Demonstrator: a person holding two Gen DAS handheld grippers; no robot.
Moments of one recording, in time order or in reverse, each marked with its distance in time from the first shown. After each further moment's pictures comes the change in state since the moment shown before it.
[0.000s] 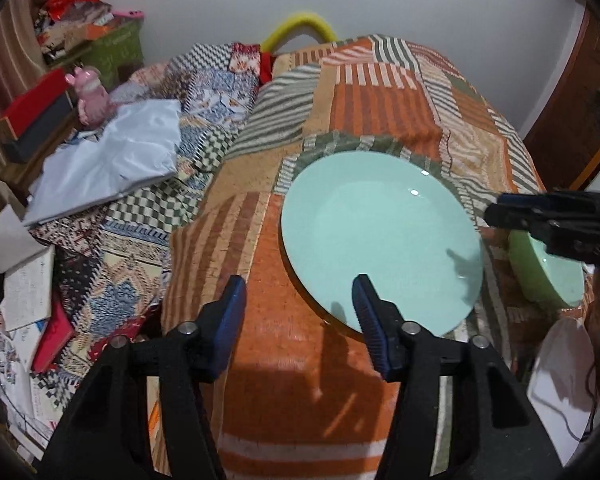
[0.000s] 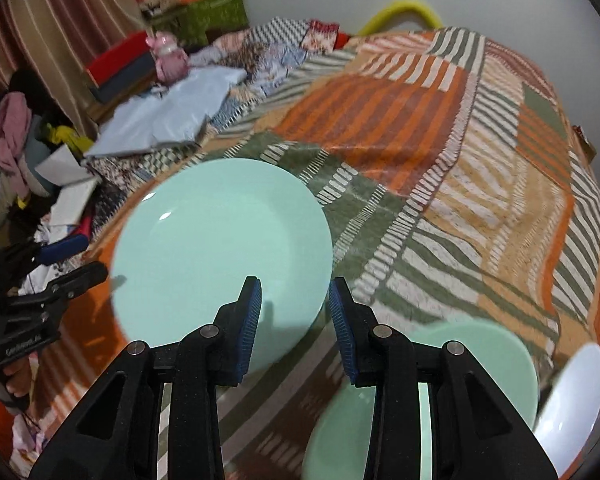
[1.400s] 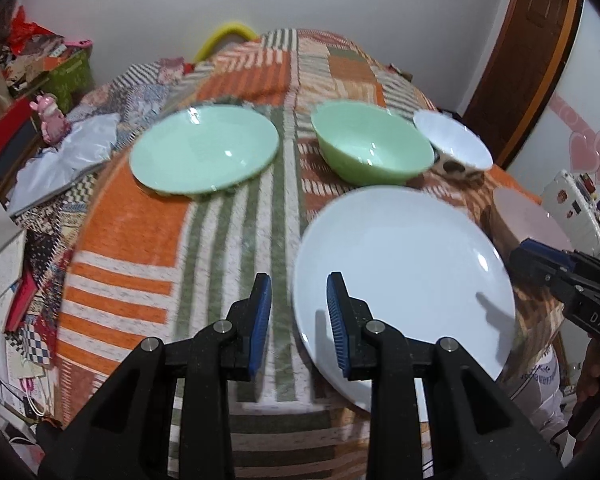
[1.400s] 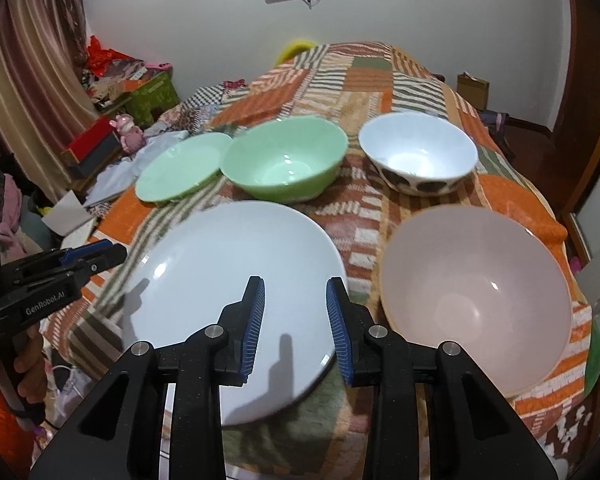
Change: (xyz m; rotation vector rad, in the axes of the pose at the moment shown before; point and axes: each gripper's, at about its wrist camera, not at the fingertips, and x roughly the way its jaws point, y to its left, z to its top) left arm -0.101 -0.152 -0.121 0.131 -0.054 -0.104; right arm -0.161 -0.012 -0.239 0.325 -0.291 -0.114
